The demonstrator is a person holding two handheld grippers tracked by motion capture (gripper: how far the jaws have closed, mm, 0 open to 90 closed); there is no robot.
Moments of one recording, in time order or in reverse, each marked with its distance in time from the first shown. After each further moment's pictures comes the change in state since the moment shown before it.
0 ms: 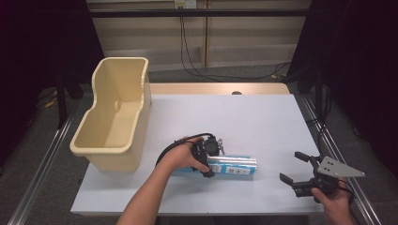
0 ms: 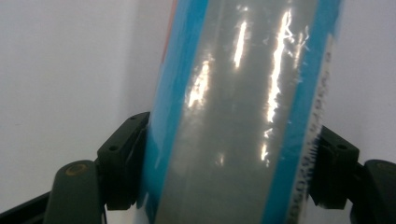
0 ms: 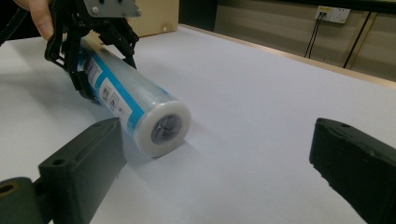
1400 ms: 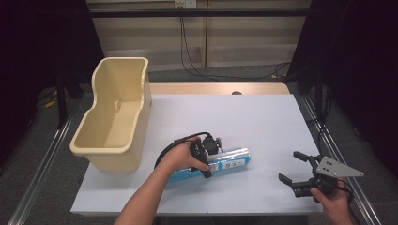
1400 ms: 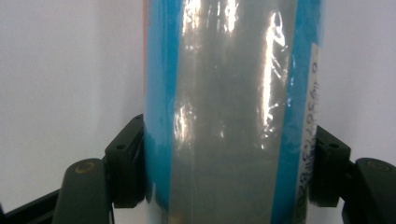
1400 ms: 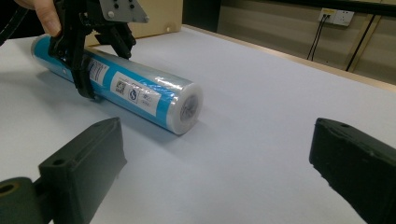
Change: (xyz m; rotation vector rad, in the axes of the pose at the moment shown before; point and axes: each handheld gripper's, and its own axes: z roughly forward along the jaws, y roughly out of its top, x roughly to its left) left arm 0.001 0.000 -0.004 0.083 -0.015 -0.119; right arm 0.003 0.003 0.002 -0.003 0.008 -0.009
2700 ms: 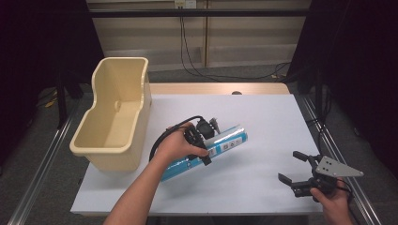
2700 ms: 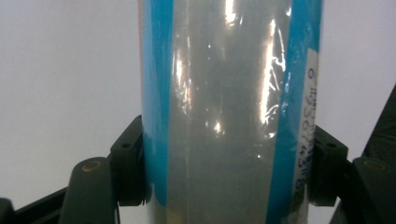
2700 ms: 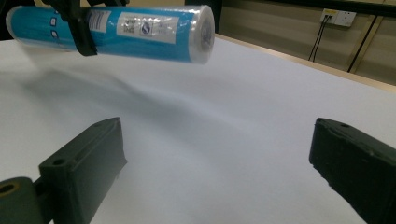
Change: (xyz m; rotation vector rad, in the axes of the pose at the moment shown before) left arm 0.003 -0.001 -0.066 -0.072 0.031 -0.195; right arm 0.000 0.001 0.001 -0.001 0.008 -0.004
